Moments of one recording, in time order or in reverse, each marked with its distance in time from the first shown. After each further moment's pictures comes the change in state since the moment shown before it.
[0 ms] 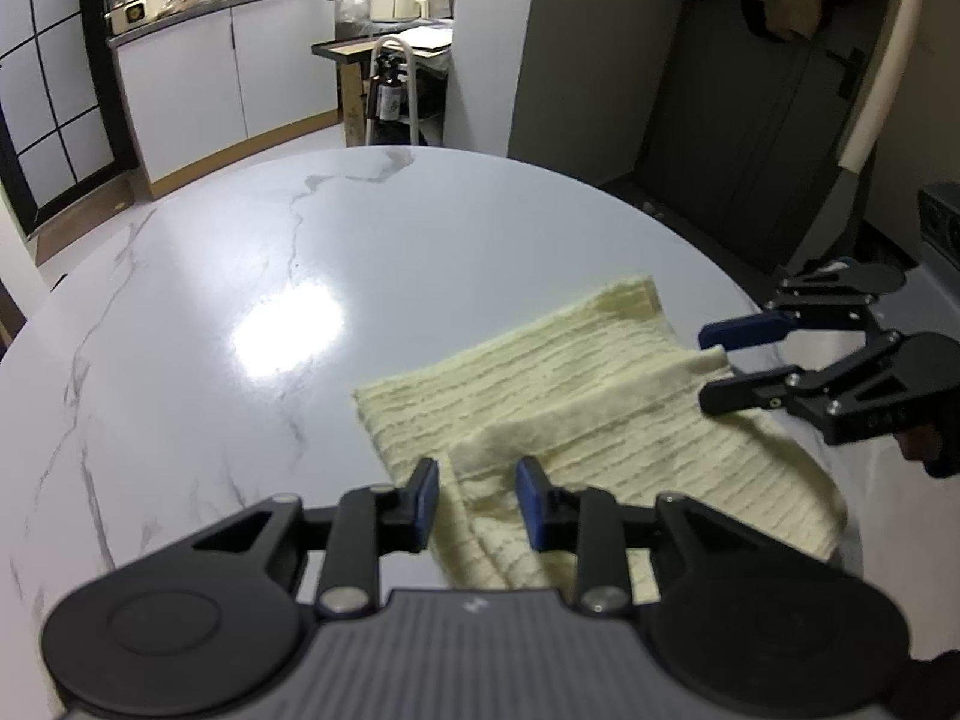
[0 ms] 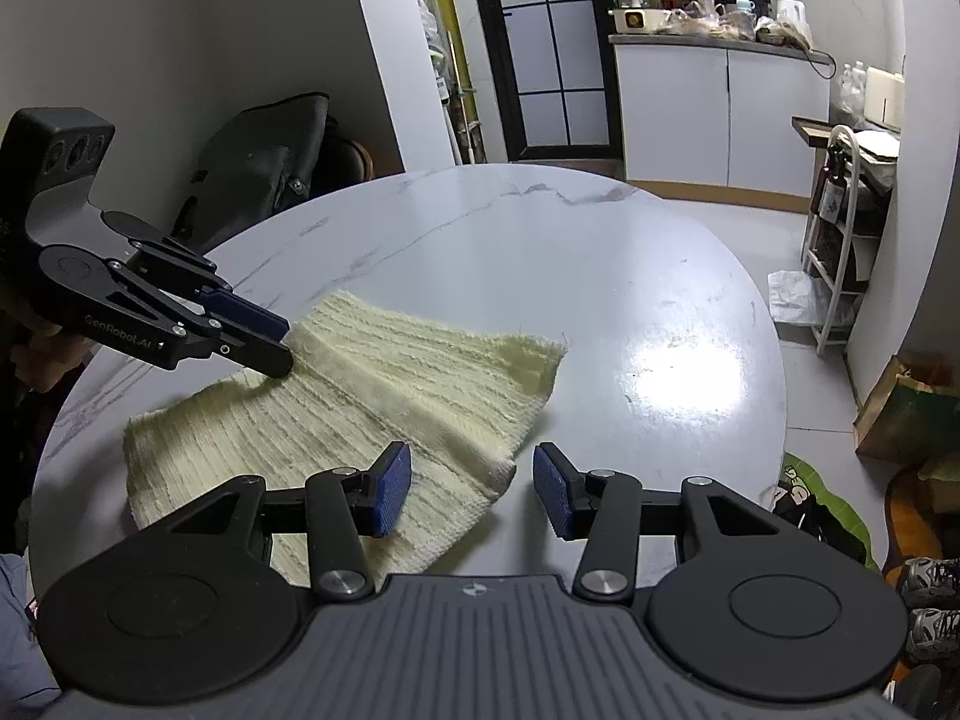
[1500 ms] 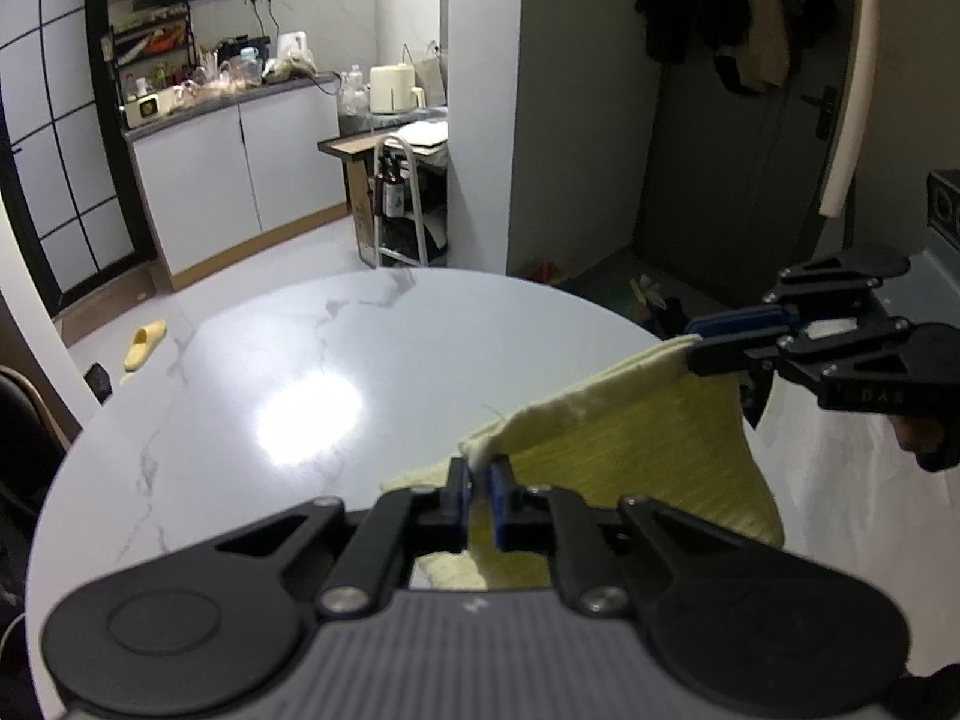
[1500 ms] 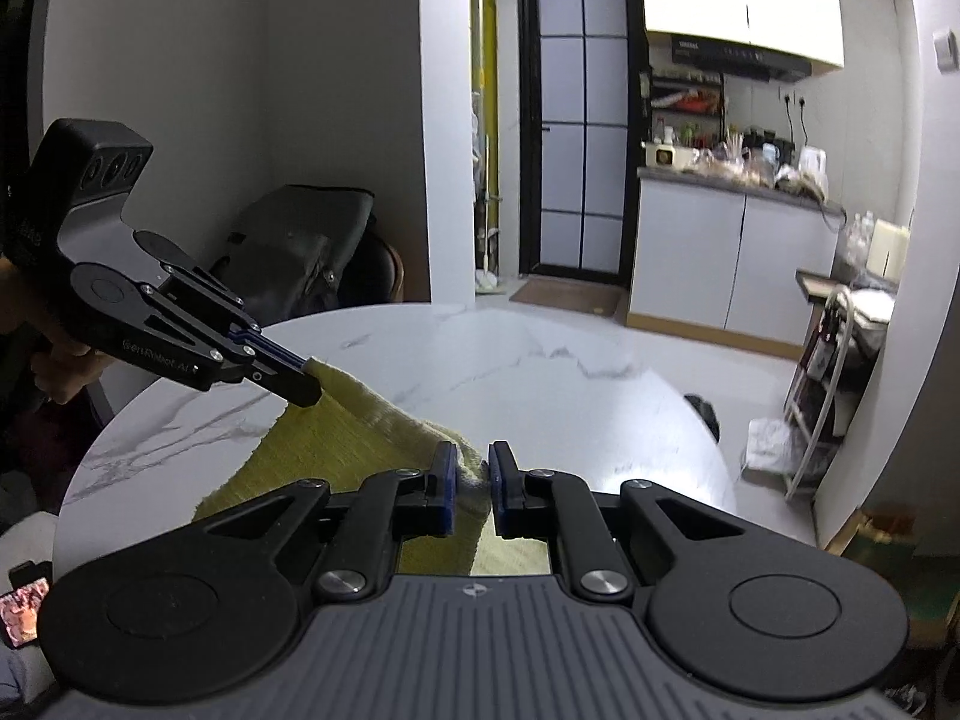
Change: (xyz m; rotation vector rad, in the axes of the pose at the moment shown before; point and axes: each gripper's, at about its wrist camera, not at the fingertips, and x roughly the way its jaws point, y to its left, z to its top) left arm -0.063 -0.019 0.015 0.067 -0.179 0.059; right arm -0.054 0.041 0.047 -0.210 -0.199 -0.028
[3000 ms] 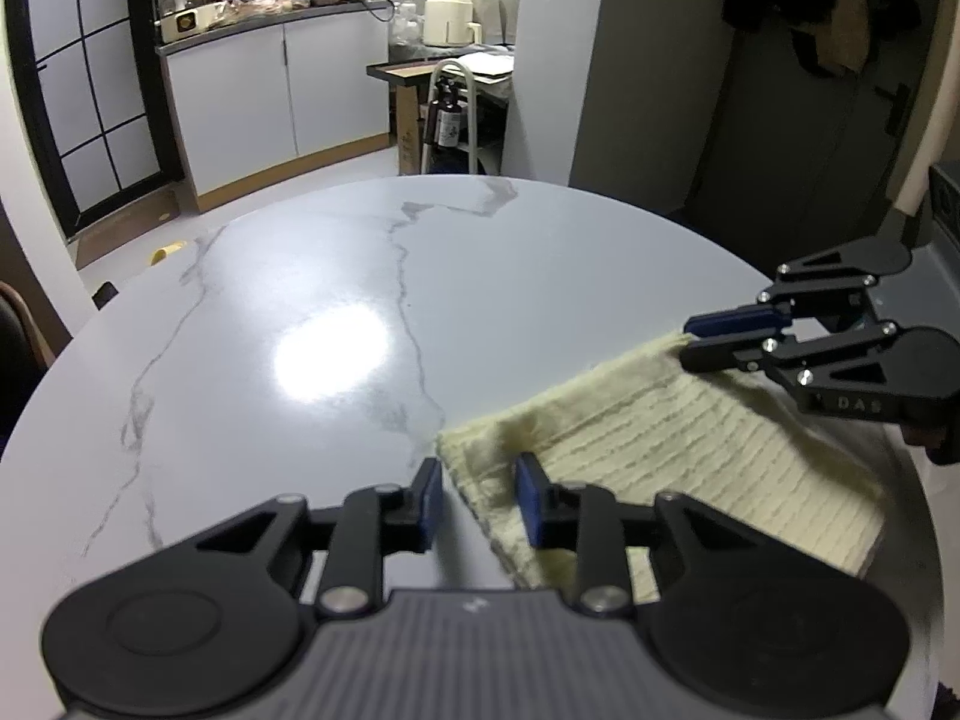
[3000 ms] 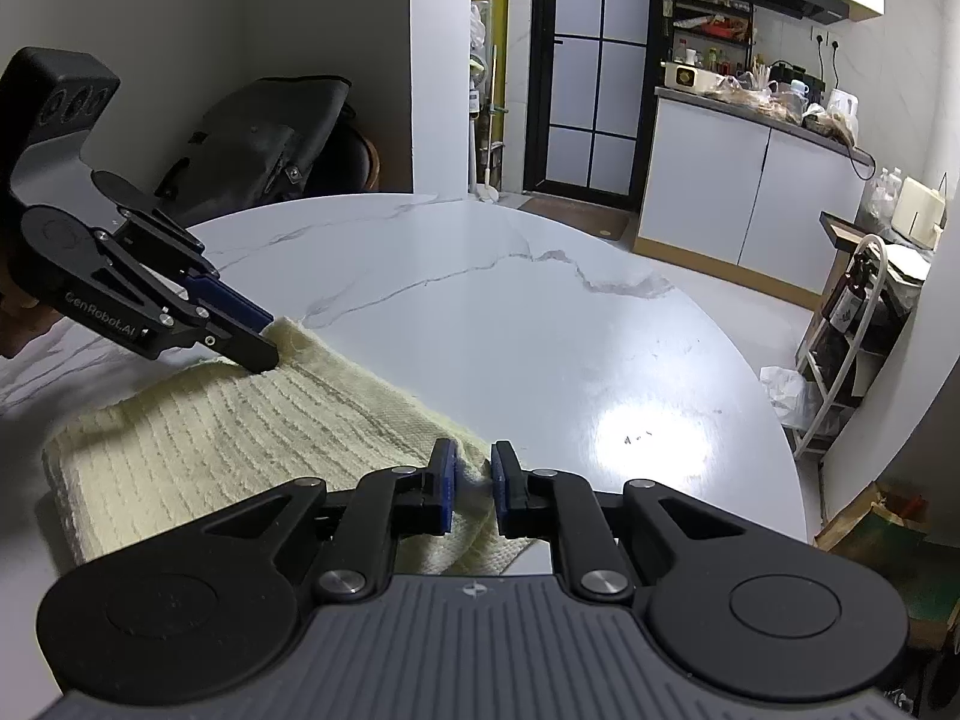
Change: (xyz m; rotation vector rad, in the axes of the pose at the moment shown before) left arm 0.071 0.075 -0.023 -0.109 0.116 0.035; right arm 0.128 -0.028 -0.027 -0.015 0.181 0.009
